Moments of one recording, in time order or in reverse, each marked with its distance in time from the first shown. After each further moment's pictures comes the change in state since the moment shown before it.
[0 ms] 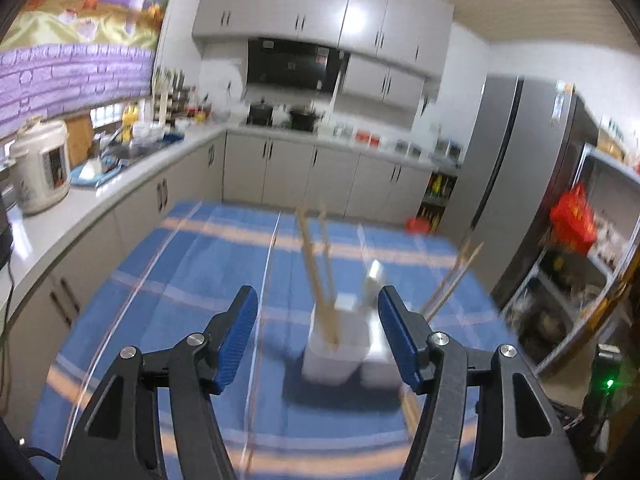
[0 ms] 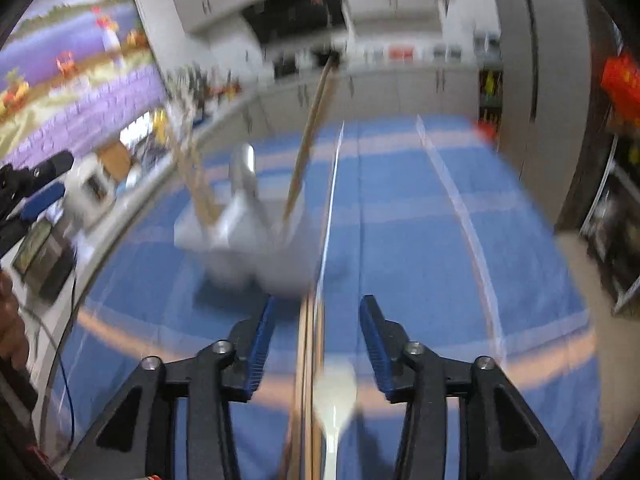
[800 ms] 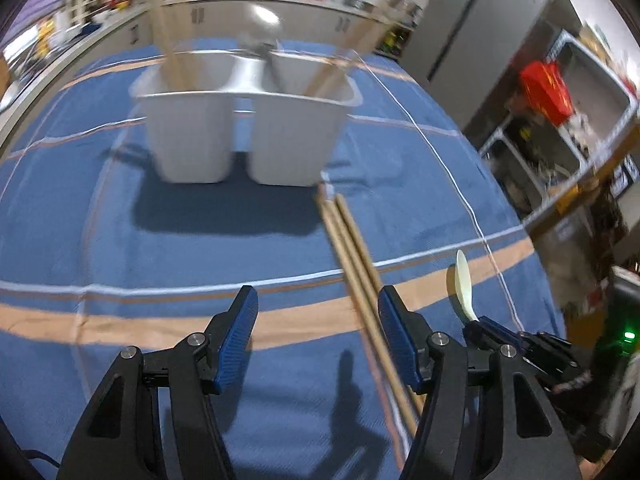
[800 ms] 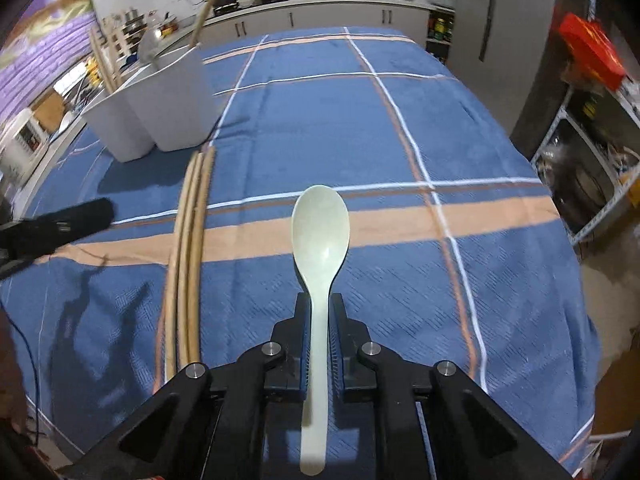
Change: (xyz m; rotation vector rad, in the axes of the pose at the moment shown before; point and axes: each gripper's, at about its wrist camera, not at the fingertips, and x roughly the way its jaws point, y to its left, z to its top) left arm 0.089 -0.093 -0.133 0.115 0.509 -0.184; right arm 0.015 -0.062 -0.080 0.059 0.191 -0.250
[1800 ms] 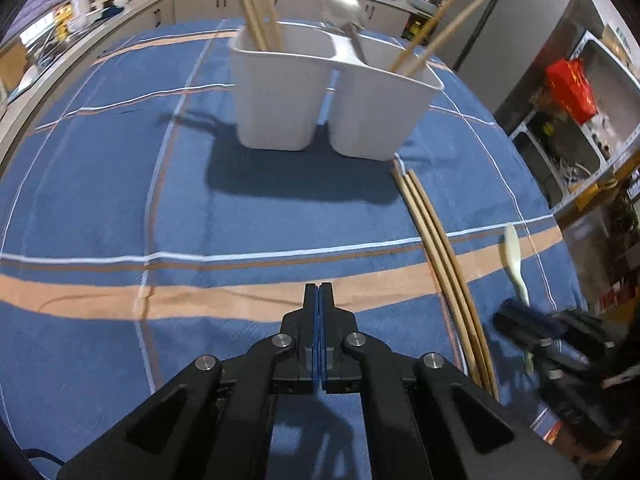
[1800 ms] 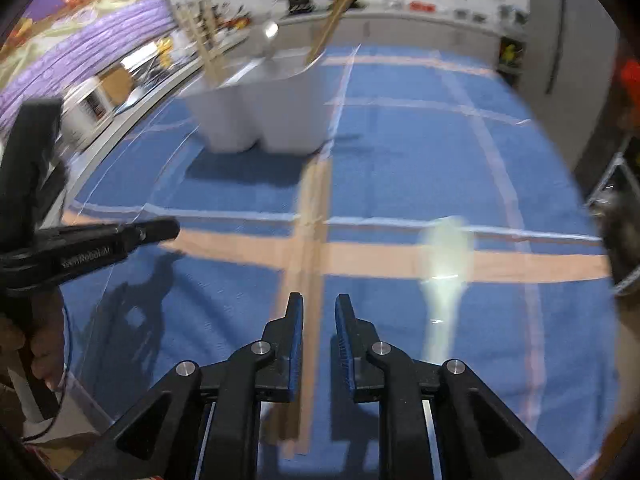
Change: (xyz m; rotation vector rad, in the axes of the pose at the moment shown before) left arm -0.027 0.070 -0.017 -0.060 0.045 0.066; right arm -0.012 0.066 0.001 -0.187 0.000 0.195
